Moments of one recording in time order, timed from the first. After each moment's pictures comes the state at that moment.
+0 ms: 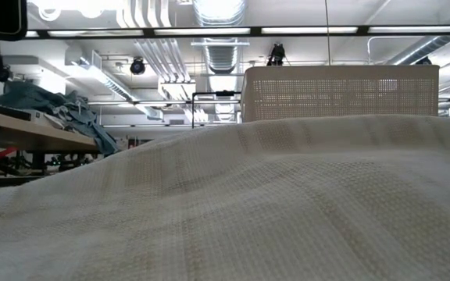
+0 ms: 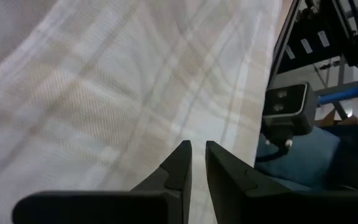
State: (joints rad) left arm -0.88 1.88 1.00 0.05 -0.50 -1.51; right arm 0.91 1.22 0.59 -0.70 0.13 0.94
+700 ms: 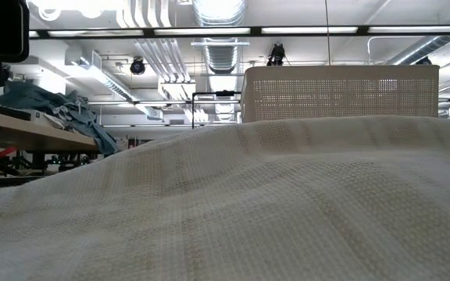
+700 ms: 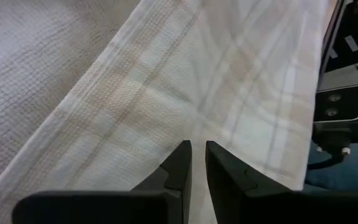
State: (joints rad) left arm -0.88 1.88 1.00 -0.08 -0.51 -1.53; right arm 0.91 1.24 0.64 -0.73 0.03 0.87
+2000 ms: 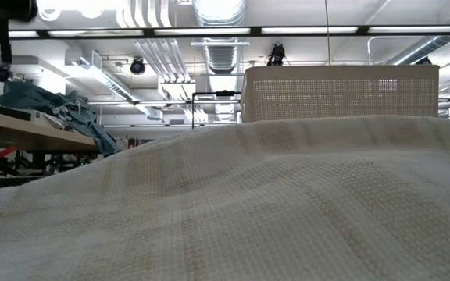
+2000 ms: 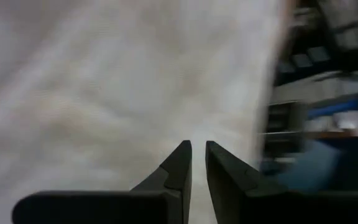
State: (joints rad) left arm -0.88 1.88 1.00 0.08 -0.54 -1.50; right arm 0.91 1.24 0.66 -0.73 0.03 0.88
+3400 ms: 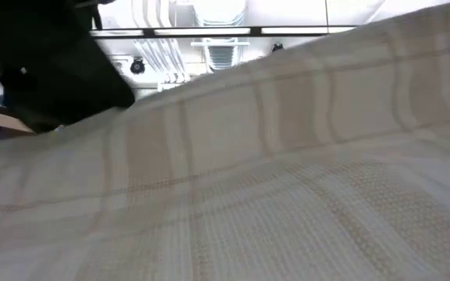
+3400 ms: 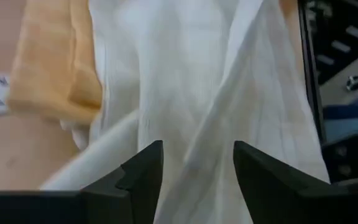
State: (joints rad) left arm -0.75 1.86 1.02 0.04 -0.63 -0.93; right arm 1.15 1.29 1.19 -1.18 0.03 0.89
